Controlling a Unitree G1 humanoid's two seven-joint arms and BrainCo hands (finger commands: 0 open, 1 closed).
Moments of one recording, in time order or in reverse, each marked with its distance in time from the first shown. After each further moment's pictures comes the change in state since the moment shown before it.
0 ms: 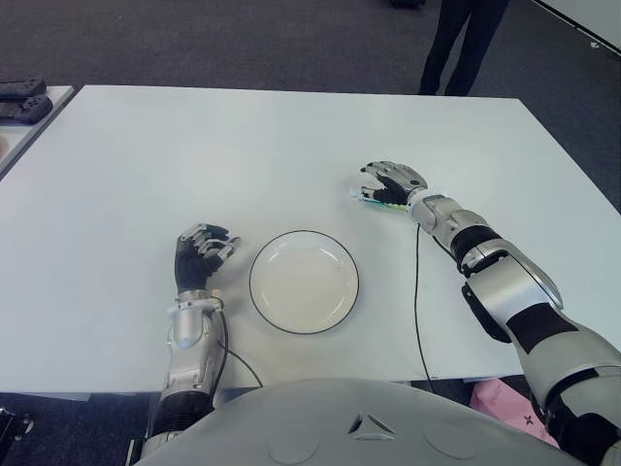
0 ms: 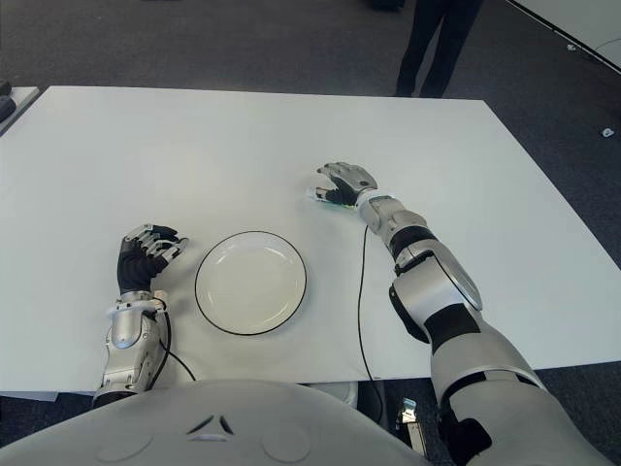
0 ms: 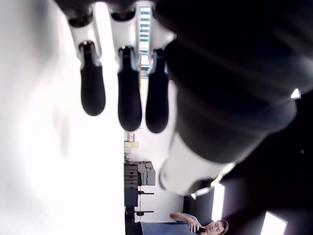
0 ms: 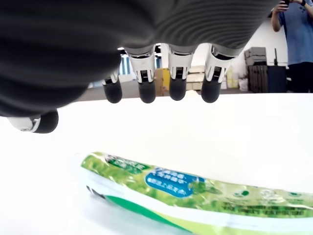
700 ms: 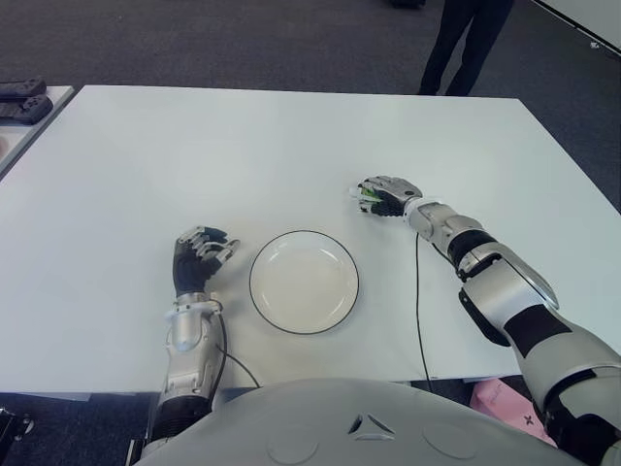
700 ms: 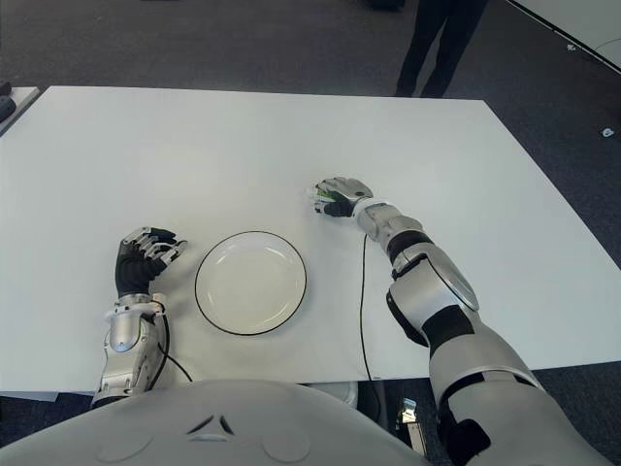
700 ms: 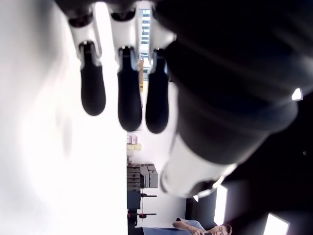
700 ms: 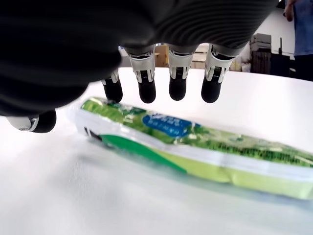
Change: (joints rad) left arm 0.024 0.002 0.000 -0.028 0.002 0.017 0.012; right arm 0.018 0.010 0.074 0.012 -0.019 0.005 0.054
